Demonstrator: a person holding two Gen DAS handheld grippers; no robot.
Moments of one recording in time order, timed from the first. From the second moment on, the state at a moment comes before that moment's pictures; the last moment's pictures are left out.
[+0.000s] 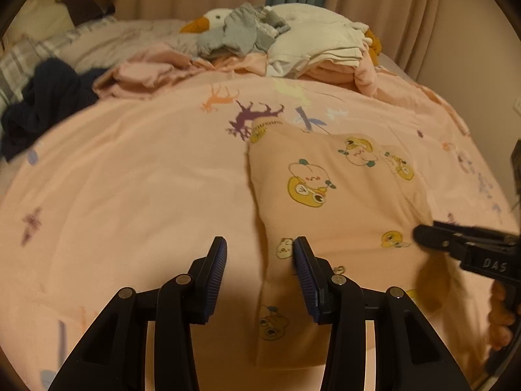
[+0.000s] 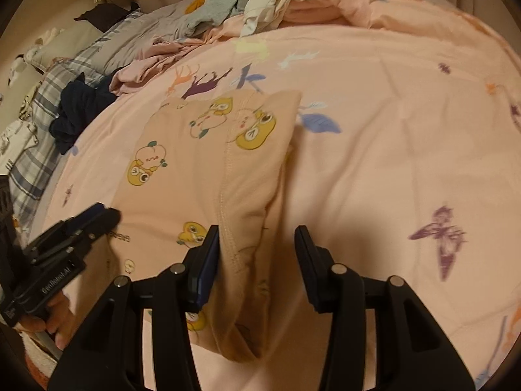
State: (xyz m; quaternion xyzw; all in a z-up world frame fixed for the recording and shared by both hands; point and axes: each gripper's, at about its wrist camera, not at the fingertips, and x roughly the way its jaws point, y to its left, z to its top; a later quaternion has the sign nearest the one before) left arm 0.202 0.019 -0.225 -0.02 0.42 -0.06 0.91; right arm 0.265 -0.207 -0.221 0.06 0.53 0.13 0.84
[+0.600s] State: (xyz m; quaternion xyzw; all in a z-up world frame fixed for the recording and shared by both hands) left arm 0.169 0.015 -0.194 -0.02 0.38 -0.09 0.92; right arm 0.233 -0.195 -0.171 0.06 0.46 0.16 0.87
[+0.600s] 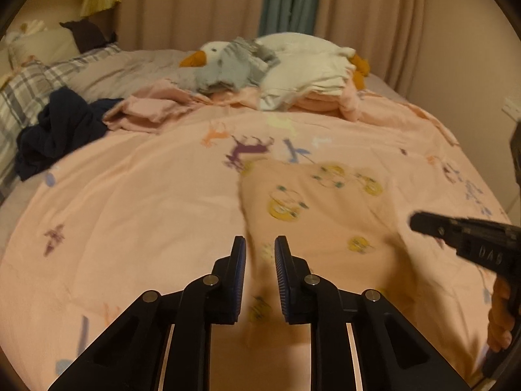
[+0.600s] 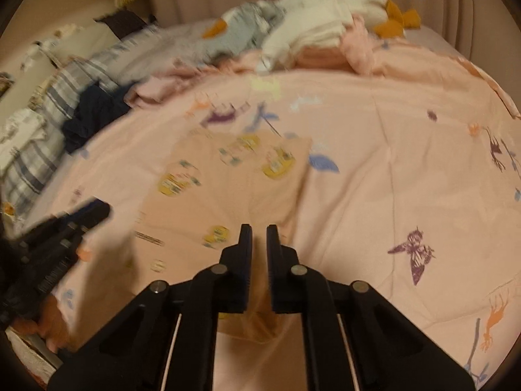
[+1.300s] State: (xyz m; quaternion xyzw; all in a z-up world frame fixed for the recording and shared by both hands) left arm 0.169 -0.002 -0.245 -0.02 0.46 -0.09 0.88; right arm 0.212 -0.201 -0.239 0.08 0.53 0.13 0.83
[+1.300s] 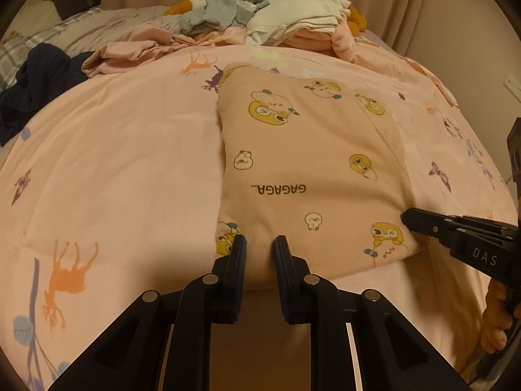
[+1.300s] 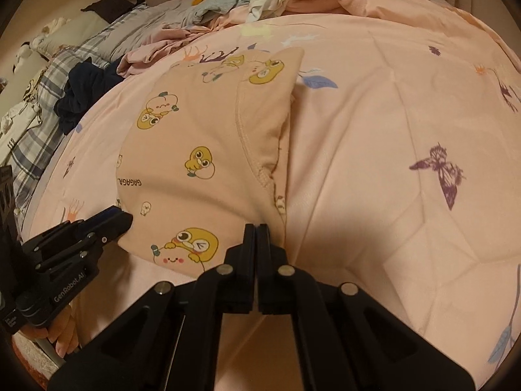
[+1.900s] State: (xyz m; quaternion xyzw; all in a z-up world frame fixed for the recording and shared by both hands) left arm 0.165 -0.023 -0.249 0.02 0.46 -0.13 0.88; right arm 0.230 -0.193 -0.235 0.07 0.51 0.14 0.85
